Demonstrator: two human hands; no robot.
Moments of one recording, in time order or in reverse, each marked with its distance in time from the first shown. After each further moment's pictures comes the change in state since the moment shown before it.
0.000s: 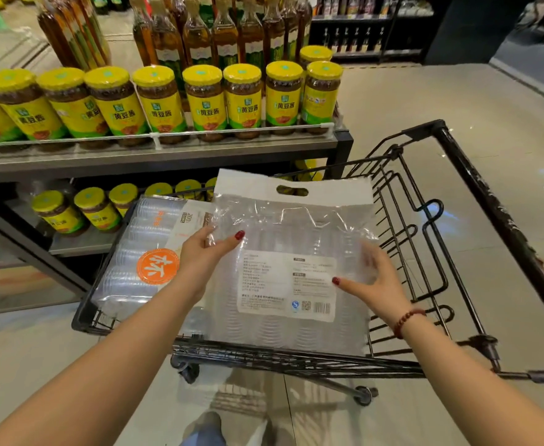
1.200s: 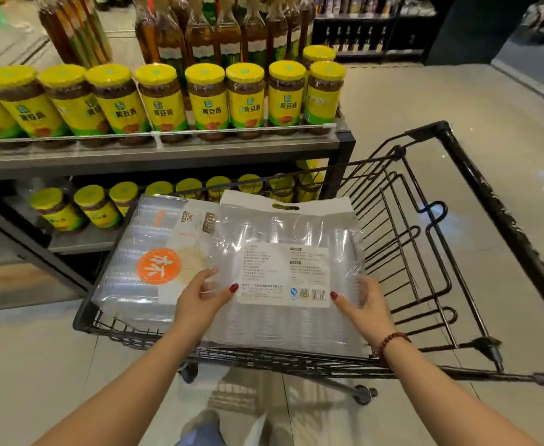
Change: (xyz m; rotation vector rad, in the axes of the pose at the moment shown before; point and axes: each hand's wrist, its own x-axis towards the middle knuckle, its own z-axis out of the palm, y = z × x) left_hand -0.035 -0.067 -0.019 0.258 0.014 -0.041; right_hand -0.014 0.037 0.030 0.092 0.017 0.150
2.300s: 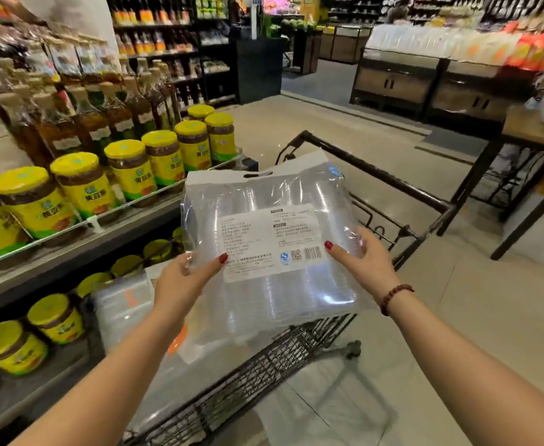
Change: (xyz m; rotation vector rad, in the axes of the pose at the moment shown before) left_hand 0.040 0.095 -0.118 0.066 -0.457 0.368; right_hand -0.152 -0.130 0.085 0.093 0.629 -0.078
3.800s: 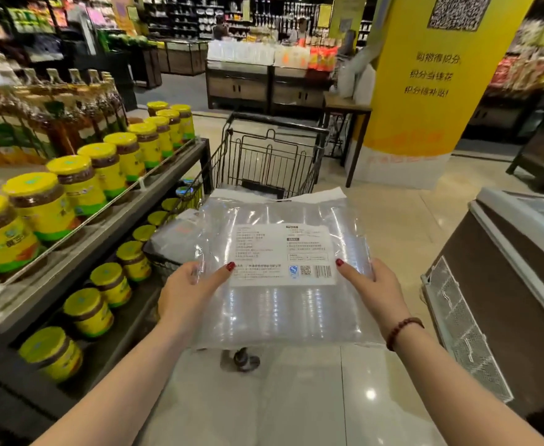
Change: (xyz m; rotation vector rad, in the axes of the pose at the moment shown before) left_hand -0.176 -0.134 -0.383 0.071 -0.501 0.153; right_hand -0.514 -0.121 0.306 0.070 0.727 0.295
